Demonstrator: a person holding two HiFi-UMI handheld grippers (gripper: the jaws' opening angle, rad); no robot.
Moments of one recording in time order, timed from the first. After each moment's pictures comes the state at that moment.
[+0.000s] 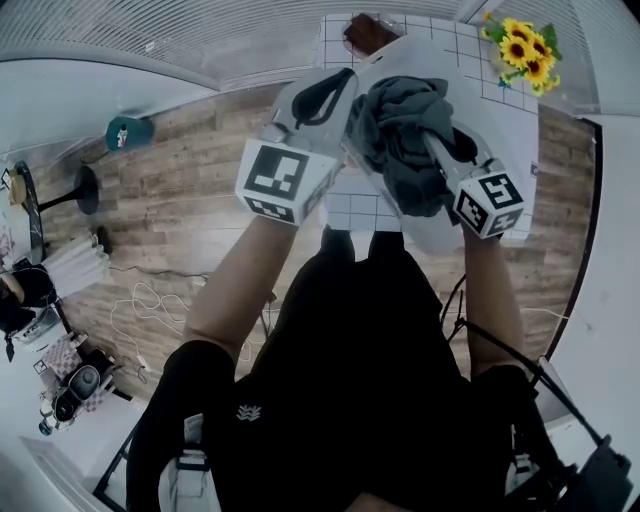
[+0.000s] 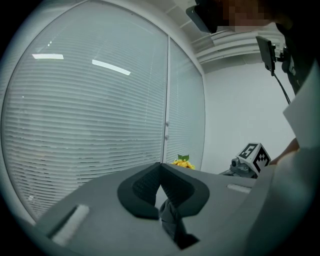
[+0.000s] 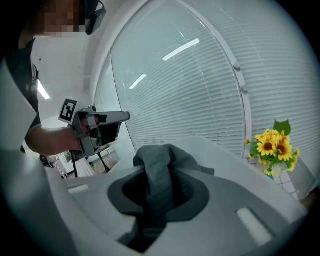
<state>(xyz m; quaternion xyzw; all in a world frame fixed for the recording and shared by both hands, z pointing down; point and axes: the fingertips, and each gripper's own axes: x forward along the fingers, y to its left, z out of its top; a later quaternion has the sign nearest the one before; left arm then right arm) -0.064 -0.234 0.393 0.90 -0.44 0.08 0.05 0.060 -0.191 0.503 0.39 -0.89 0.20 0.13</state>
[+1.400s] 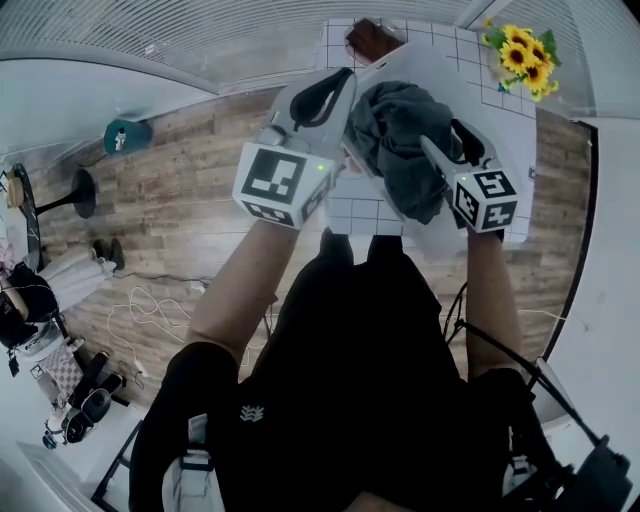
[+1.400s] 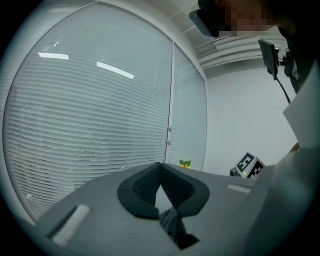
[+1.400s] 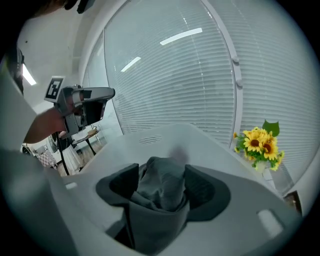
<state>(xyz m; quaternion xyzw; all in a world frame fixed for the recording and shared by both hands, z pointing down) -0.073 -0.245 0.390 0.89 -0.44 0.05 0.06 0.080 -0.204 0.546 0.42 -0.85 0.22 0.22</state>
